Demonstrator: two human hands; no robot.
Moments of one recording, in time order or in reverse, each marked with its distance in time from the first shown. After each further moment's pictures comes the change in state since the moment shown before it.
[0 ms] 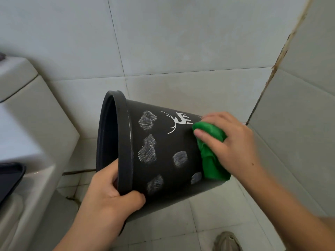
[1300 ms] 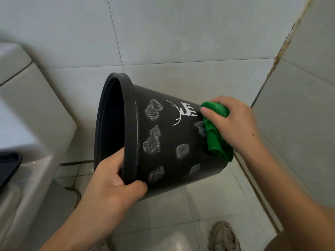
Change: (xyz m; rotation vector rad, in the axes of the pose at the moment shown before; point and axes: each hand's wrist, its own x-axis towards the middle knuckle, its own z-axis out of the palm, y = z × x) left_hand 0.001 -0.006 0.000 0.129 -0.107 0.072; right_hand 0.023 0.018 -0.001 -0.053 -0.035 0.225
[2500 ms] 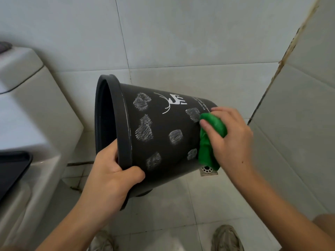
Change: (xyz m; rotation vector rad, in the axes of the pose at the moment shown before) left_hand 0.008 -0.003 -0.007 -0.131 0.128 -0.061; right_hand -0.036 -0.006 0.025 0.031 0.255 -0.165
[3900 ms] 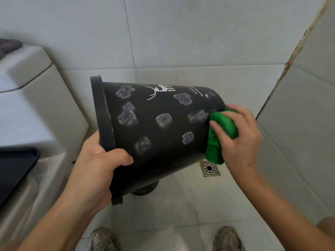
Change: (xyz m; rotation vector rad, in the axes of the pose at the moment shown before) left_hand 0.007 0.008 -0.019 -0.190 0.095 -0.080; right_hand -0.006 0.014 0.006 0.024 0.151 -0.077
